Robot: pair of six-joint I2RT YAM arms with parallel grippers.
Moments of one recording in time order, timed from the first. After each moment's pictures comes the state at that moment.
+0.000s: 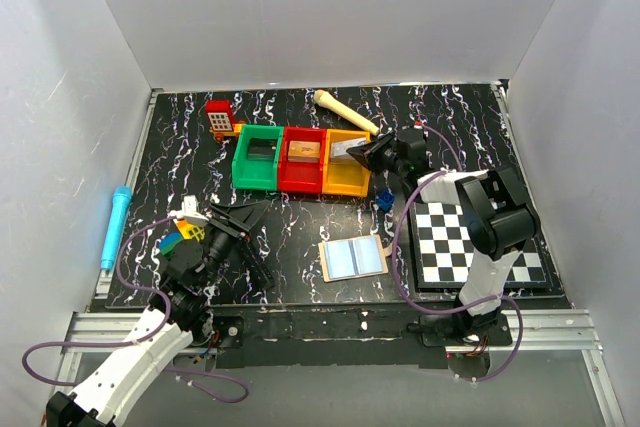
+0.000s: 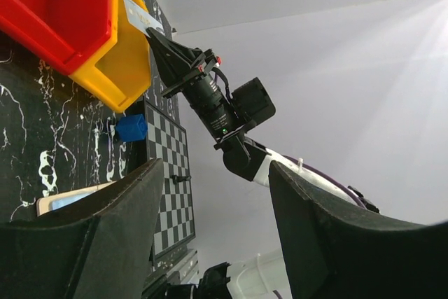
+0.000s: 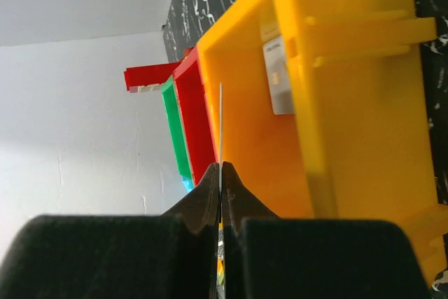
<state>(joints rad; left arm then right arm) -0.53 0.31 0.13 0.24 -0.04 -1.38 0.39 1.83 0.90 0.58 -0.28 1.34</state>
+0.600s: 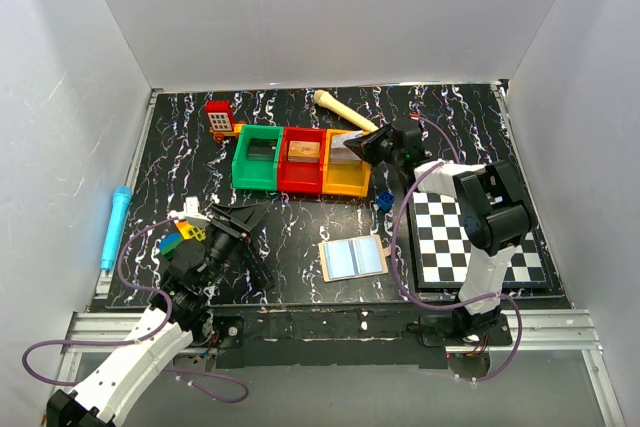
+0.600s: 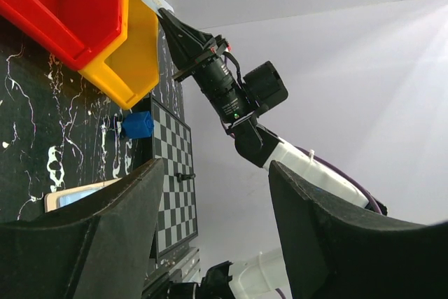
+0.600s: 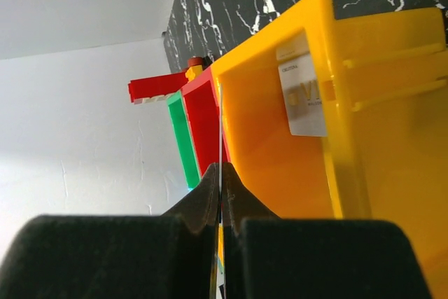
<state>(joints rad) -0.53 0.32 0.11 0.24 -0.04 -1.39 0.39 1.87 1.02 0.48 -0.27 1.36</state>
